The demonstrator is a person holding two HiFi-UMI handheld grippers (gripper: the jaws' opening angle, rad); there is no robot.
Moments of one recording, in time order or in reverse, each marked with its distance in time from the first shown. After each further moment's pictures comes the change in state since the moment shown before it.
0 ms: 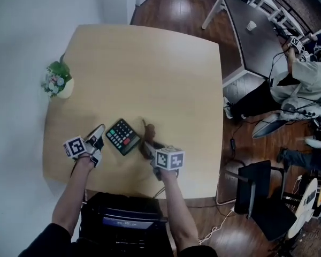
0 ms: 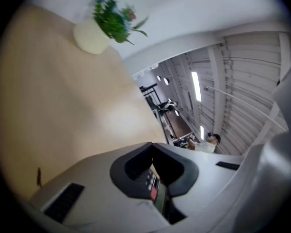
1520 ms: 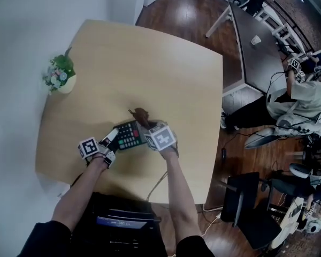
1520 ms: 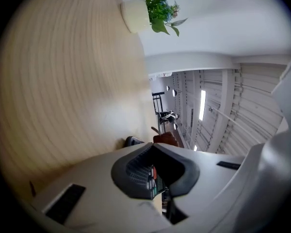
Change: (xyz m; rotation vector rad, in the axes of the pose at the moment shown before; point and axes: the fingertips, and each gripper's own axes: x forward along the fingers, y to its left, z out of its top) left arm 0.058 -0.011 -0.055 -0.333 -0.072 -0.178; right arm 0.049 -0.001 0.079 -0.631 0.304 -0.084
